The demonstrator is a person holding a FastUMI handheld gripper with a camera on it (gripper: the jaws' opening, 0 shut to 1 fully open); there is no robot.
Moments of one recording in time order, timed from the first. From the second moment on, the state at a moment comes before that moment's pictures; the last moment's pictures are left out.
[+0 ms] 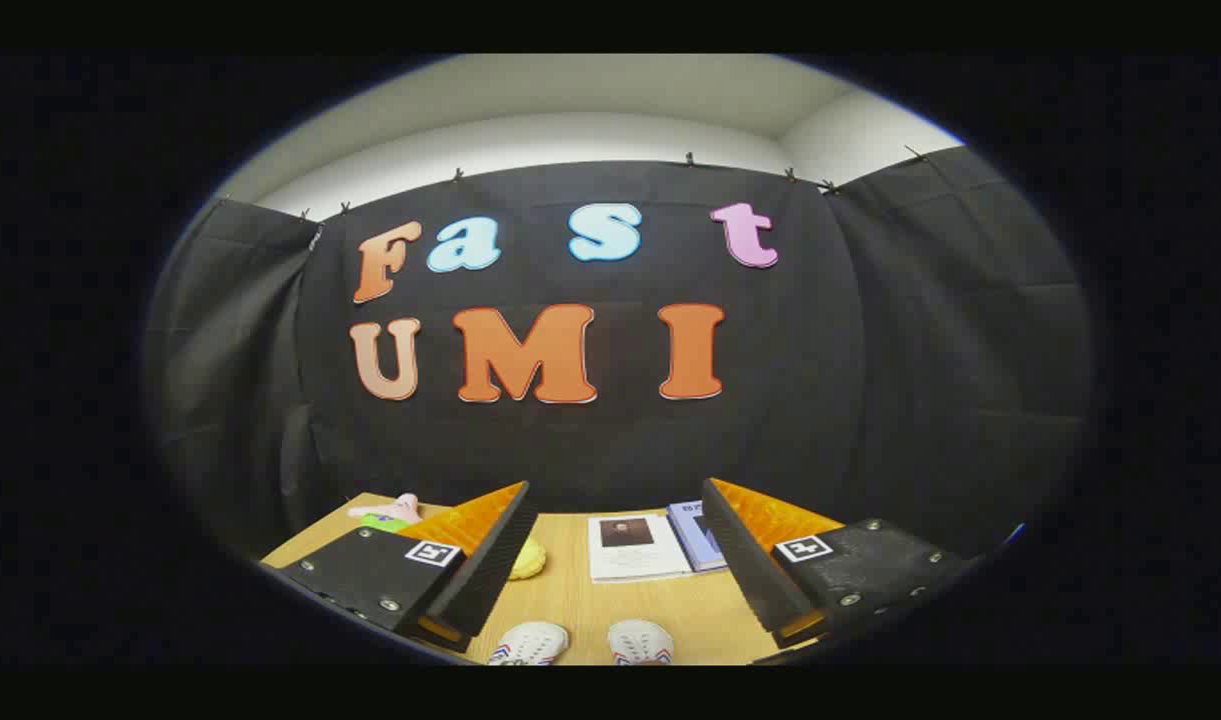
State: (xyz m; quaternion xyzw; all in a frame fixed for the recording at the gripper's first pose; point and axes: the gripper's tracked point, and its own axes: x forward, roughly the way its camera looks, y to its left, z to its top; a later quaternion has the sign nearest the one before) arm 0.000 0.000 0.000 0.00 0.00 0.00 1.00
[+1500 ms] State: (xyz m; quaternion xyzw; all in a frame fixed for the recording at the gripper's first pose) arm -0.010 0.012 -0.037 0.03 0.05 0.04 1.00
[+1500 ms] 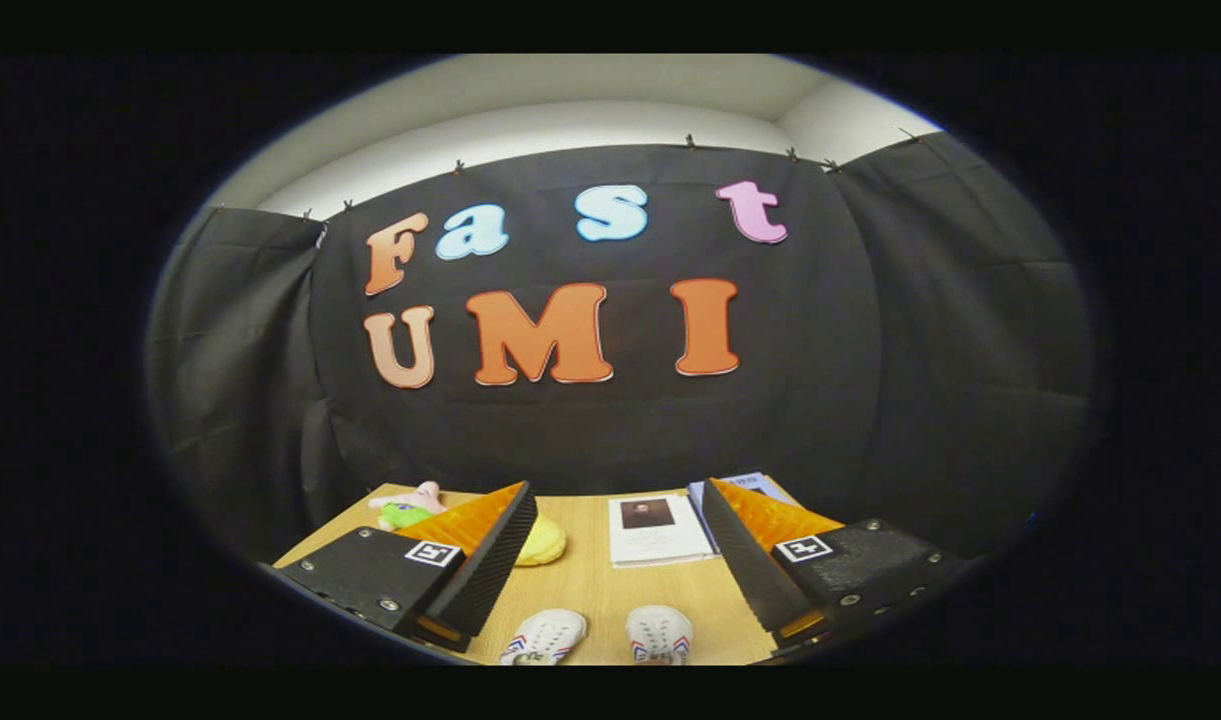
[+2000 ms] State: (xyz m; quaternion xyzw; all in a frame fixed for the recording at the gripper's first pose) arm -0.012 0.067 -0.099 0.09 0.13 0.14 0.98
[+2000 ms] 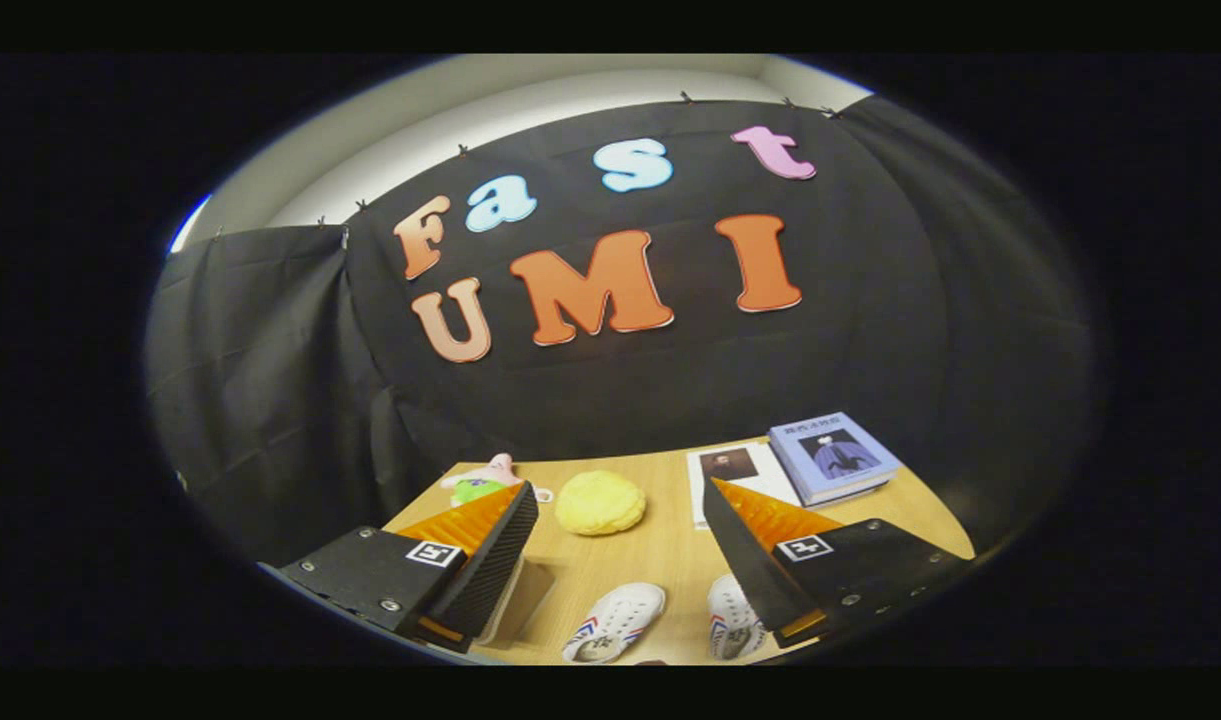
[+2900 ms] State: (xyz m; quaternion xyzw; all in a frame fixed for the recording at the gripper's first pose) arm -0.043 0.173 -0.235 0.34 0.32 0.30 0.83
